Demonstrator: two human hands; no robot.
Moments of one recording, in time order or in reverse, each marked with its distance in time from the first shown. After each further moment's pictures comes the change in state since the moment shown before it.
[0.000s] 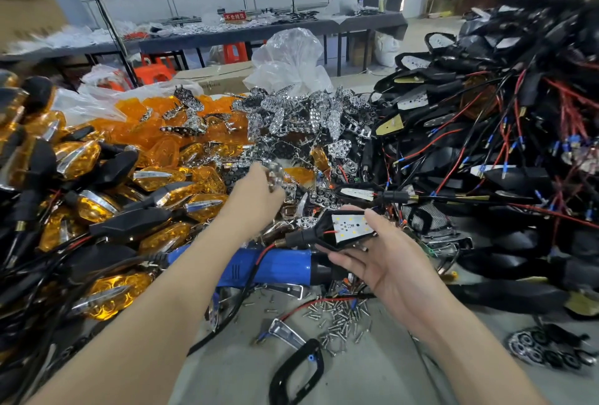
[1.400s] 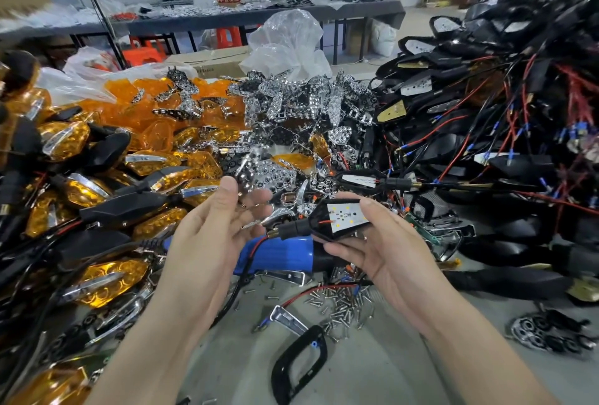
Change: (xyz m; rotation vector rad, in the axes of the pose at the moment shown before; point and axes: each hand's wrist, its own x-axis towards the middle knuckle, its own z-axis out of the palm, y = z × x) left_hand -0.103 -0.027 -0.014 -1.194 0.059 0.030; right_hand -0.008 0.005 0.008 -0.095 -0.031 -0.064
